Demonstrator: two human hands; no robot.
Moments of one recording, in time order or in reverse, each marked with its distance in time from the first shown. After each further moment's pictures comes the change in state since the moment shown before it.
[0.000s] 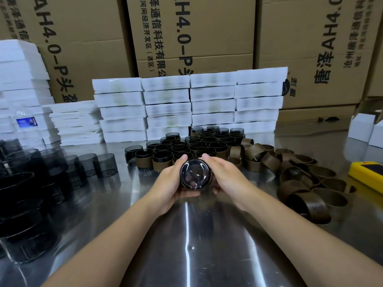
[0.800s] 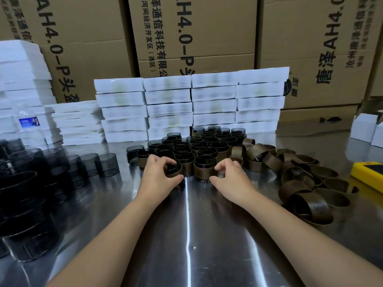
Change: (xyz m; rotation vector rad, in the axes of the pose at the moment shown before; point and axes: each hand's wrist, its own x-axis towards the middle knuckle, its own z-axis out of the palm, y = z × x) left_hand 0.012 -0.006 -0.036 0.902 0.383 0.363; right_hand 0.013 0.022 -0.013 -0.732 0.226 0.004
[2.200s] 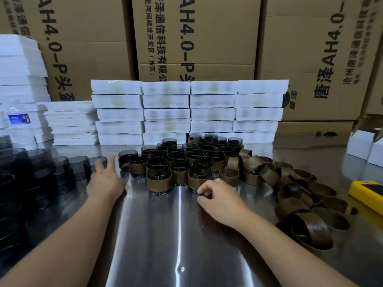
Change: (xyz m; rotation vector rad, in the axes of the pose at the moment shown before) left_hand 0.046 -0.083 -0.039 0.465 0.011 -0.436; right_hand -0.004 0.002 0.004 -0.117 -0.146 -0.189
